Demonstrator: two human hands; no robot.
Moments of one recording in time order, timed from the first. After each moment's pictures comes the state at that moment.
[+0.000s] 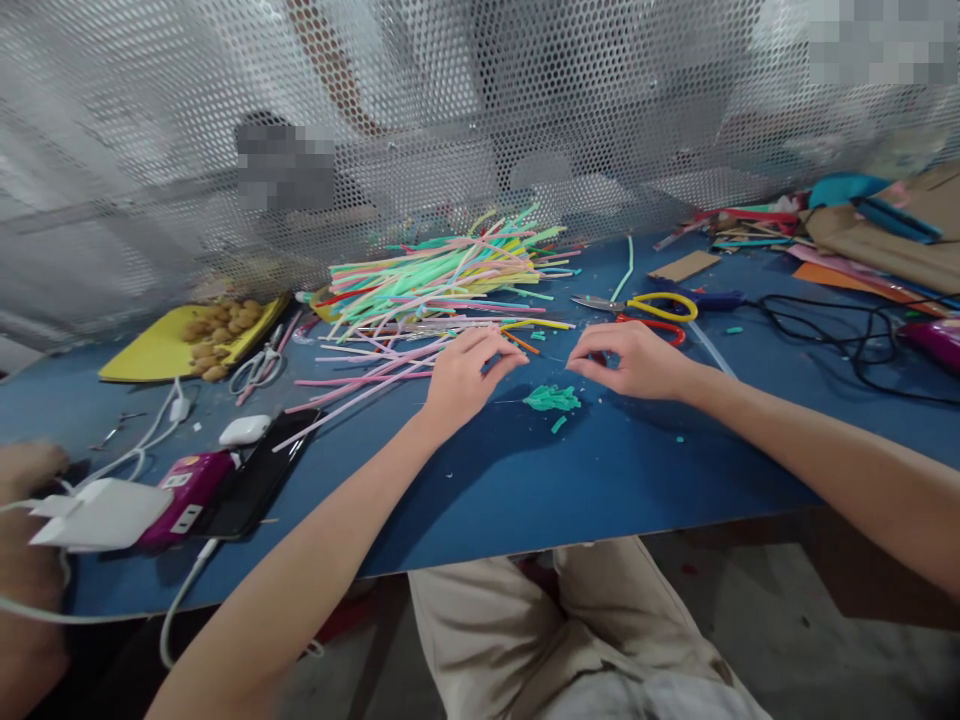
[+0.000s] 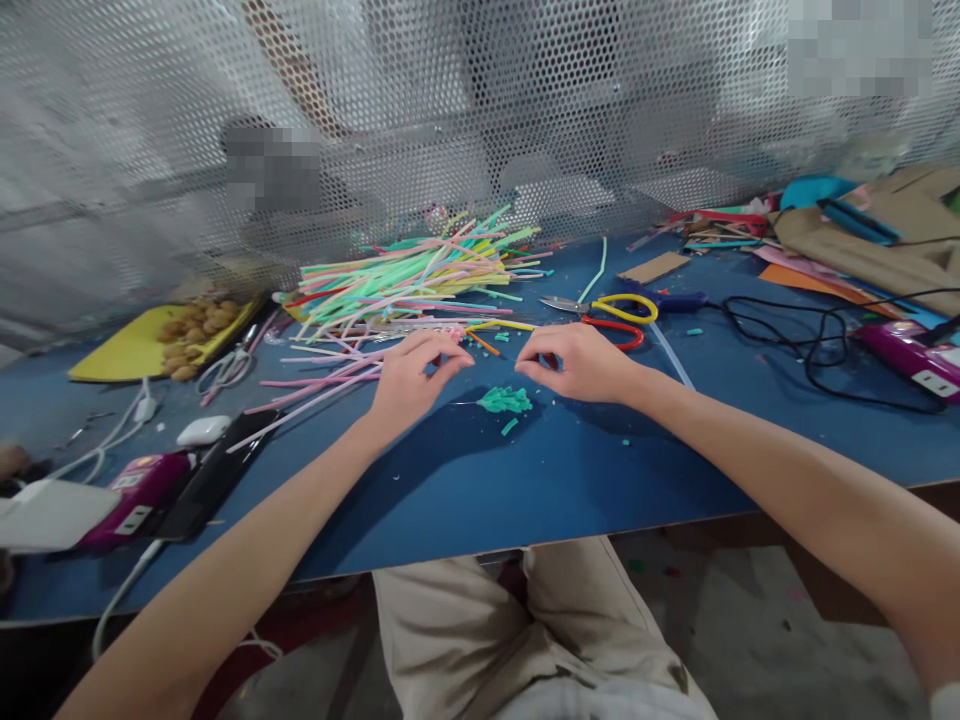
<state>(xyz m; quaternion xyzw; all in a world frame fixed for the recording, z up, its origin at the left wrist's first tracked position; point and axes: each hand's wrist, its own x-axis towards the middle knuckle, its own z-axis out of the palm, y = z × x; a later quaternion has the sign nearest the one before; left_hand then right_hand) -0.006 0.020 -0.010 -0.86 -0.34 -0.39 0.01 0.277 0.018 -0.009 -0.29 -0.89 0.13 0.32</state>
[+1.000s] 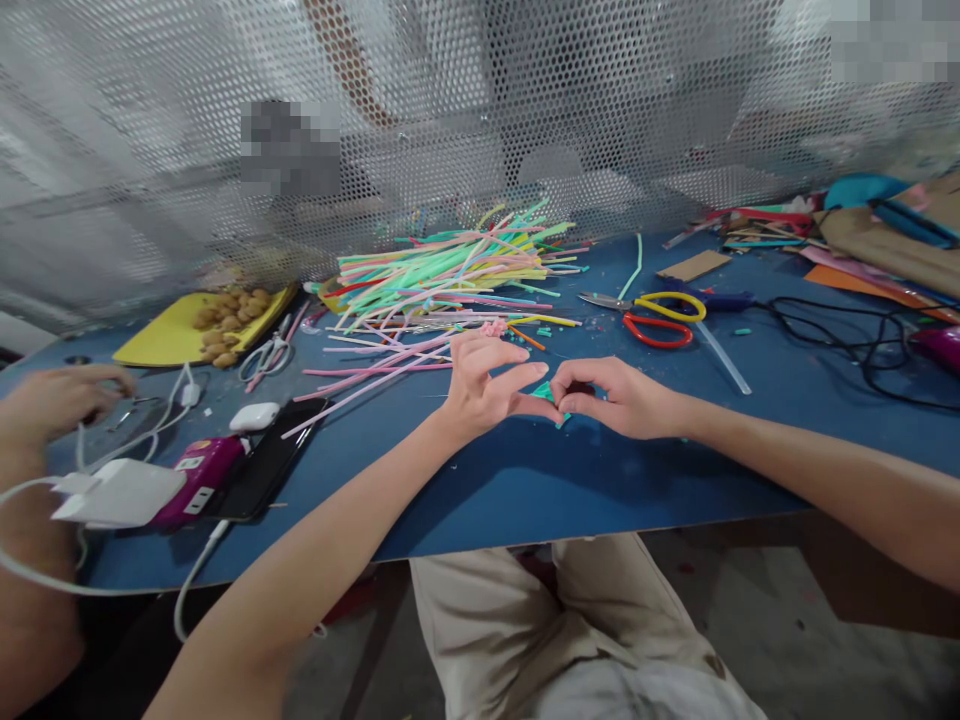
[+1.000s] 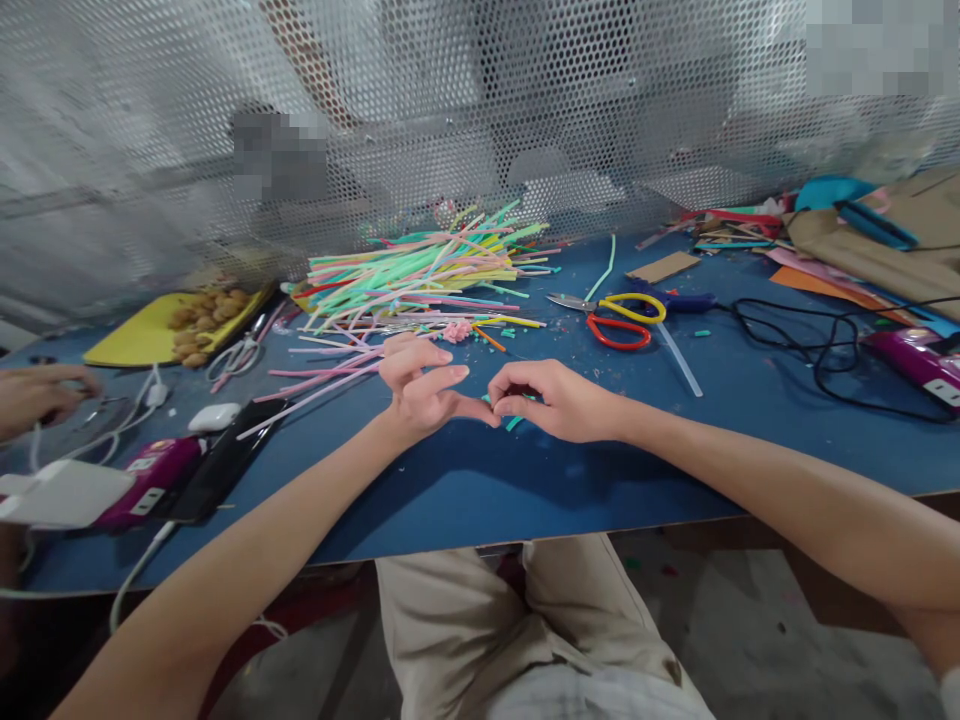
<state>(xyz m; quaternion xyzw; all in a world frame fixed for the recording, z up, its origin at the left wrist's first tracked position) -0.009 0.028 -0.050 -0.84 -0.24 -0.47 0.16 0.247 -0.021 -0.003 -0.24 -0.84 0.38 0.30</state>
